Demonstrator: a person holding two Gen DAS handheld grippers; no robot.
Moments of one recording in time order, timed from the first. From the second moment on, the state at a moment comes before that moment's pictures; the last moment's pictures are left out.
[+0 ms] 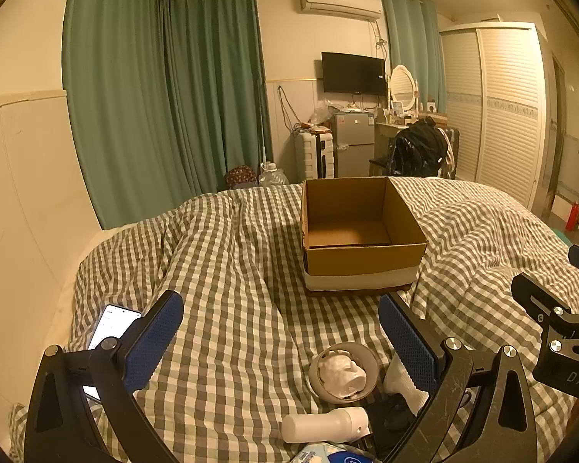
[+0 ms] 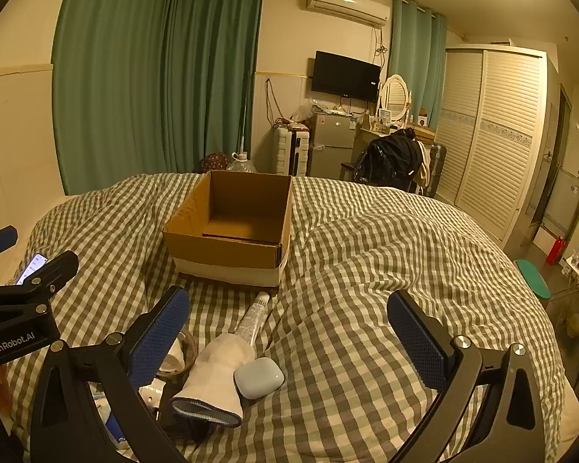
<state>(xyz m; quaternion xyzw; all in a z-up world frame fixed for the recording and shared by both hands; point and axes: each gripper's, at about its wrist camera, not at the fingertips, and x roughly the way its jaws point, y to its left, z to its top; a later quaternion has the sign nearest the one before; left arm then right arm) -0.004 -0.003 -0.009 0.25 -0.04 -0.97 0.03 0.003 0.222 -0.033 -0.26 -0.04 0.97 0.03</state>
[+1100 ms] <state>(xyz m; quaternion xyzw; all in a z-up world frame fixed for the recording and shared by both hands) 0.008 -0.007 0.002 0.26 -0.03 -0.96 0.03 0.015 0.221 -0.017 -0.26 -0.03 0.96 -0.01</state>
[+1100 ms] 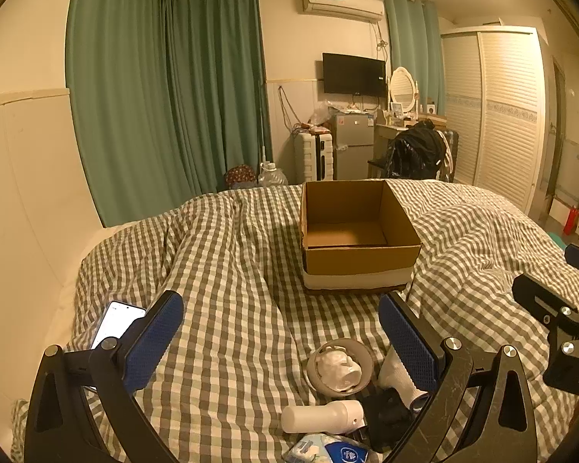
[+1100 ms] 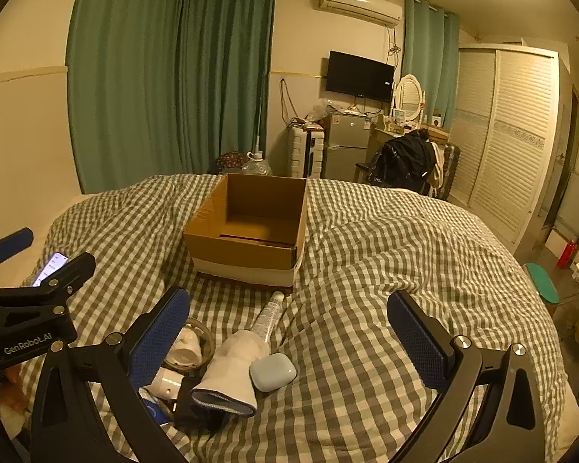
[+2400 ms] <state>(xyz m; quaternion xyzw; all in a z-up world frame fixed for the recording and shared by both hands) -0.061 0.022 -0.137 0.46 -0.10 -0.88 -0.06 -0.074 0.213 -0.159 -0.49 -0.11 0.86 -0.09</state>
